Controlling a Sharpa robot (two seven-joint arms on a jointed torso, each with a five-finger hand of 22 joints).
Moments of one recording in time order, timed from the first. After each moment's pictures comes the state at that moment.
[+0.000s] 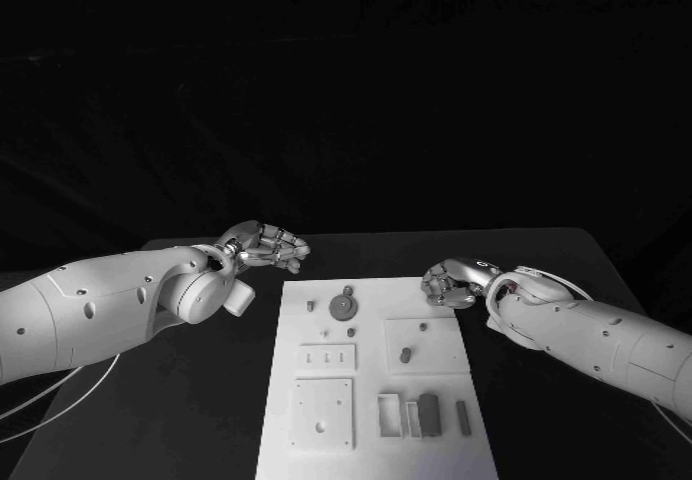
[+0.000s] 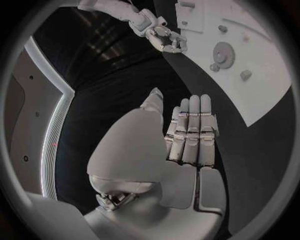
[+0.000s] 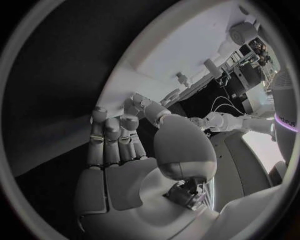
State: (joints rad) left arm 1.38 -0.81 -0.23 1.30 -0.25 -0.20 0.18; left_hand 1.53 -0.12 0.05 0.29 0.05 0.79 0.19 0.33 0.46 1.12 0.14 0.13 0.15 1.00 0.10 0.30 0.77 0.04 0.95 0.00 0.19 0.81; right arm 1.14 -0.55 -0.06 0.87 -1.38 -0.25 0.24; right_hand 1.12 -0.05 0.52 -0.28 0.24 0.84 0.12 0.32 0.47 1.08 0.03 1.26 0.89 0.99 -0.07 1.51 0.93 0.26 0.95 0.04 1.00 1.31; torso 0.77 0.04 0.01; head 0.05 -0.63
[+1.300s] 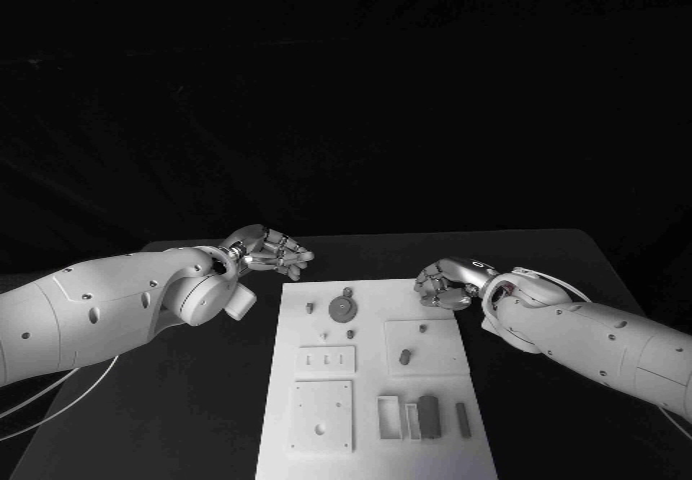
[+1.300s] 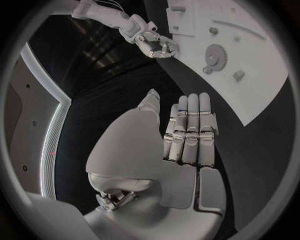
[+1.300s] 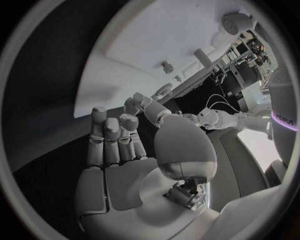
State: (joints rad) left arm 1.38 -0.80 -0.23 1.30 -0.34 -0.20 0.12; left_hand 1.45 -0.10 0.05 0.29 0.05 0.86 0.16 0.35 0.48 1.19 0.11 0.14 0.18 1.05 0.08 0.30 0.80 0.05 0.99 -0.02 0.19 0.83; right arm 1.16 -0.58 -0.06 0.98 -1.37 -0.28 0.22; right_hand 1.12 -0.03 0.54 -0.28 0.24 0.89 0.10 0.33 0.48 1.08 0.02 1.27 0.89 0.99 -0.07 1.52 0.93 0.25 0.96 0.04 1.01 1.31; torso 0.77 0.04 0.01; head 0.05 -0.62
